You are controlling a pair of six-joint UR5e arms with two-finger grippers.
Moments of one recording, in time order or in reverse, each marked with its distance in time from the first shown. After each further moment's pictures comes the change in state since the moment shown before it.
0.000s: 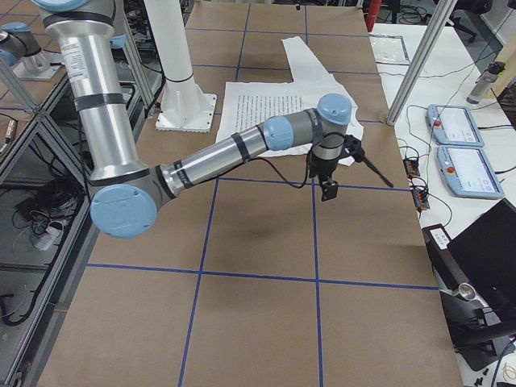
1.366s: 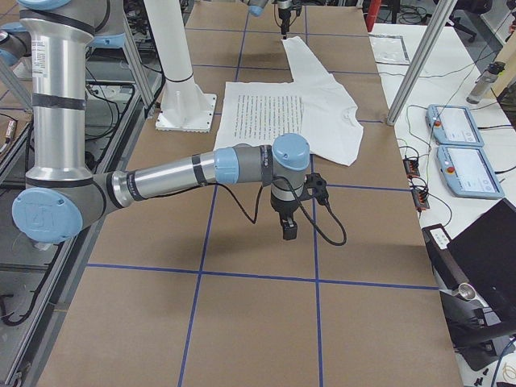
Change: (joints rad) left arm 0.281 0.074 0.222 -0.323 0.138 -0.358; right arm 0.065 -0.163 0.053 0.007 0.007 -0.046
